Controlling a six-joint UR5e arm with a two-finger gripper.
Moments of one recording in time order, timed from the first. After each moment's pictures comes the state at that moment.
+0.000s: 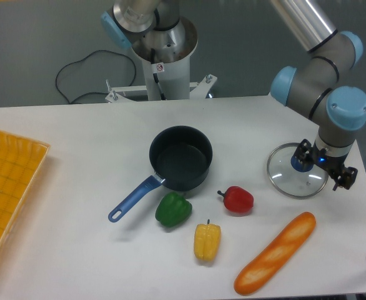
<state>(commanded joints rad) 2.84 -2.15 -1.47 -0.97 1.60 1.54</state>
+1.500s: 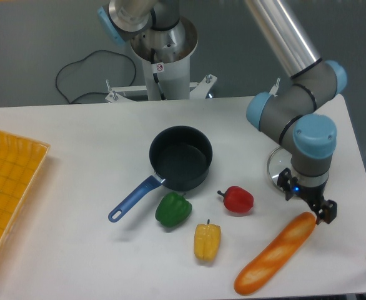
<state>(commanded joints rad) 2.69 -2.23 -1.43 -0.78 1.60 1.45</state>
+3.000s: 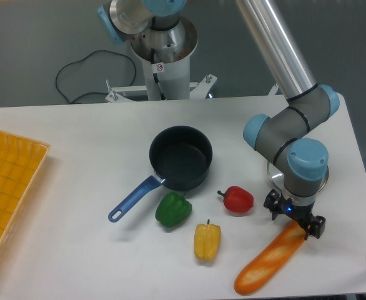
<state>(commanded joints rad) 2.70 -2.31 -1.41 -0.78 1.52 1.32</state>
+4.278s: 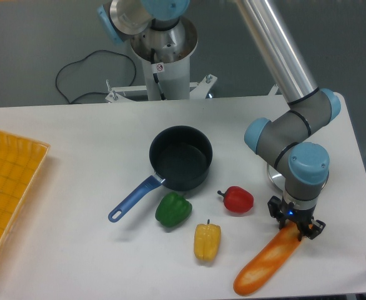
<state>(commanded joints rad) 2.70 -2.32 -1.40 -0.78 1.52 1.30</state>
